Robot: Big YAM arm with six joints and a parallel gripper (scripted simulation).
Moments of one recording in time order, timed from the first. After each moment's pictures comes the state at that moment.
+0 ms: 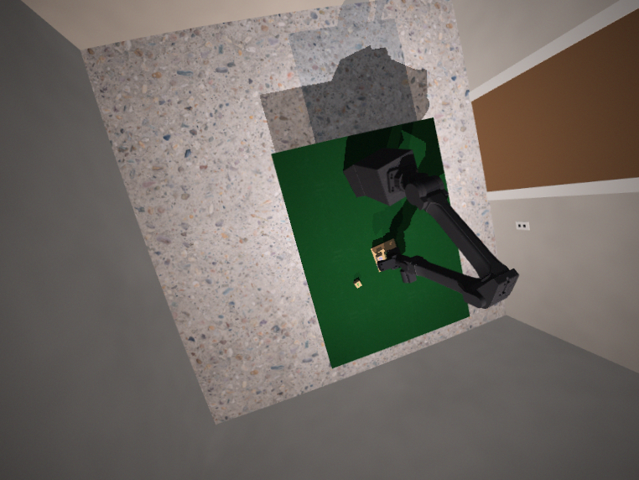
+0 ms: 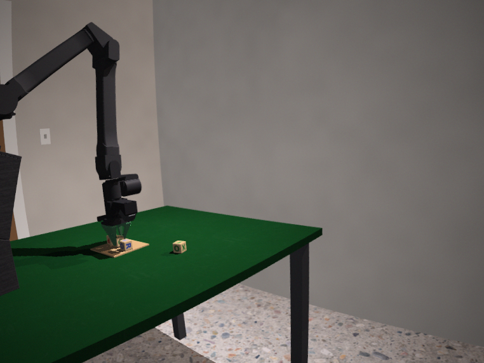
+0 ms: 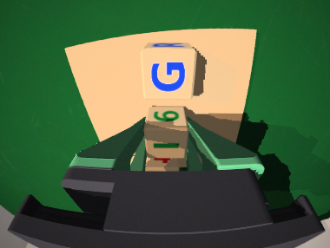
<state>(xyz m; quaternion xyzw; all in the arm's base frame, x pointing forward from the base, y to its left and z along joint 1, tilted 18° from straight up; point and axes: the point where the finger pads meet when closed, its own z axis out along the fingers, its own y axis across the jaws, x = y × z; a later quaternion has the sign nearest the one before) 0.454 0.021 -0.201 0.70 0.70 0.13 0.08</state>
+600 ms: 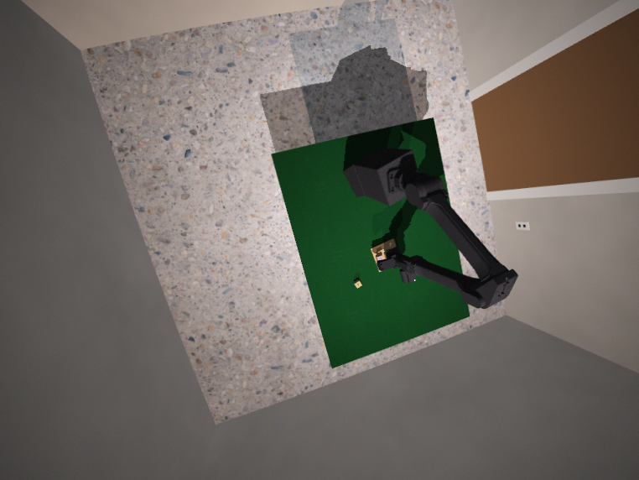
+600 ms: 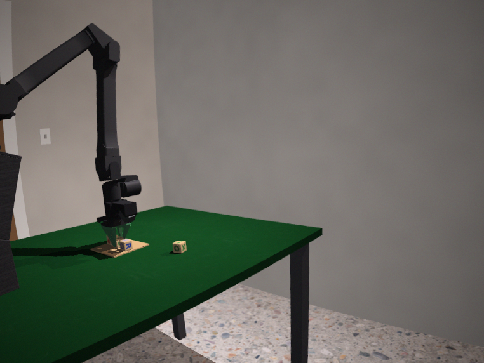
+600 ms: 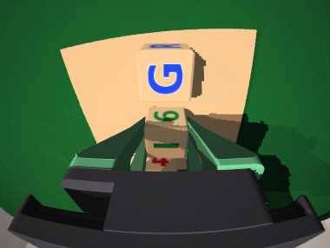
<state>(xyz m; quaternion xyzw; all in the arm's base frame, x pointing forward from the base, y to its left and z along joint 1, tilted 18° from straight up) 0.454 0.021 -0.204 0.70 0.70 0.13 0.08</state>
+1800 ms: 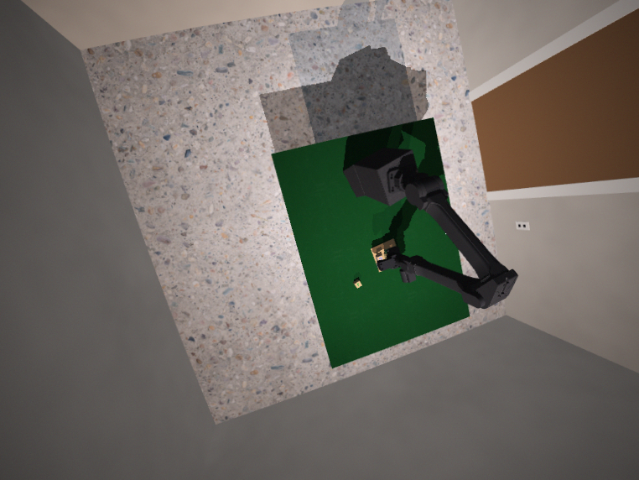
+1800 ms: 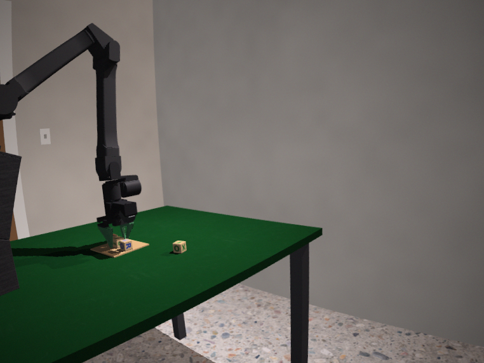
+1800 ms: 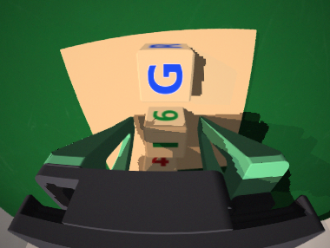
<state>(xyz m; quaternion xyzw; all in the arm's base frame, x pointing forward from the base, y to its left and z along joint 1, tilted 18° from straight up) 0.454 0.021 -0.204 0.70 0.70 0.13 0.08</state>
